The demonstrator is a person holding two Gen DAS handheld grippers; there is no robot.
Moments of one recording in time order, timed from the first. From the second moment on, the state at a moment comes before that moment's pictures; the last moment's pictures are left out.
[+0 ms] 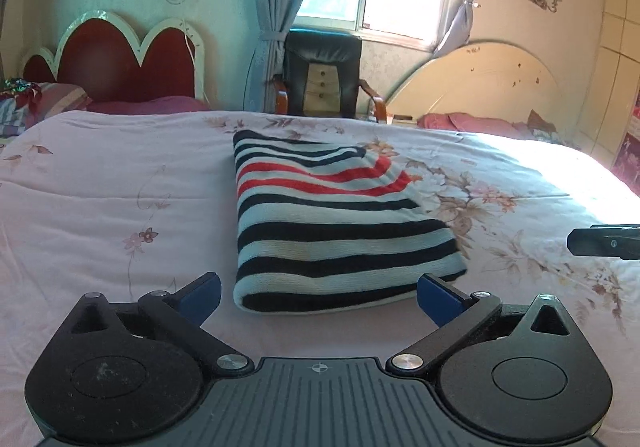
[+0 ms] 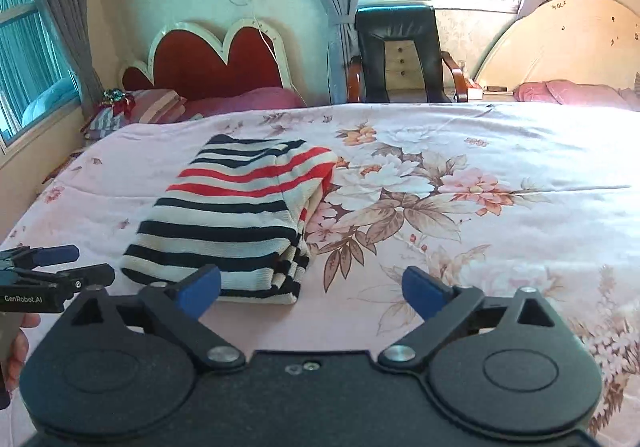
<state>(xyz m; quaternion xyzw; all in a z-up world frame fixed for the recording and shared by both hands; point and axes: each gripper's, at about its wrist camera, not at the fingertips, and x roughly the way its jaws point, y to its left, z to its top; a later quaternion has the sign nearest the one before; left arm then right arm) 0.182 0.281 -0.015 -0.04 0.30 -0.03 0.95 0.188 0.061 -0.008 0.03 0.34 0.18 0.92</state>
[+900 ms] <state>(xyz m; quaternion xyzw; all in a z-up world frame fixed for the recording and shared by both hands) -0.077 0.234 0.096 -0.03 0.21 -0.02 0.98 -0.060 0.077 0.088 -0.03 0.25 0.13 0.96</state>
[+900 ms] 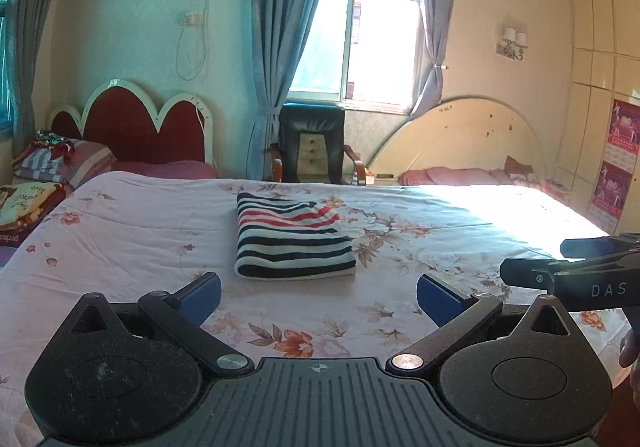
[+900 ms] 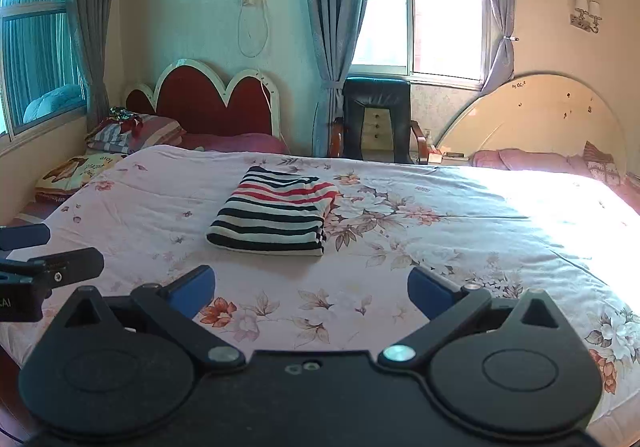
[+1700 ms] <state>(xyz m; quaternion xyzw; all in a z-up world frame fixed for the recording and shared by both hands) -0.093 0.221 0.107 -0.02 0.19 -0.03 0.98 -0.083 0.076 0.100 -0.03 0.23 0.12 0.96</state>
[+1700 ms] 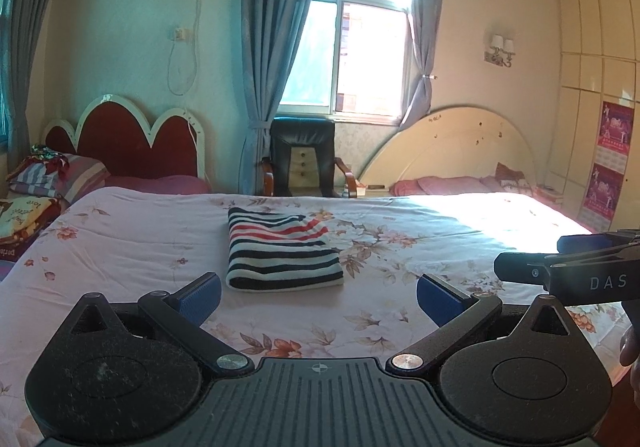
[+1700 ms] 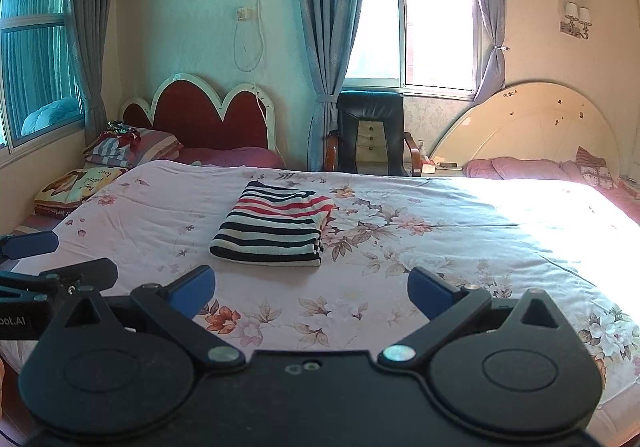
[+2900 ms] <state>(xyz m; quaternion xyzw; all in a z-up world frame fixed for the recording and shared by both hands) -0.096 0.216 0.113 -0.01 0.18 -0.04 0.98 -0.086 0.076 0.105 -0.03 0.23 0.13 0.96</state>
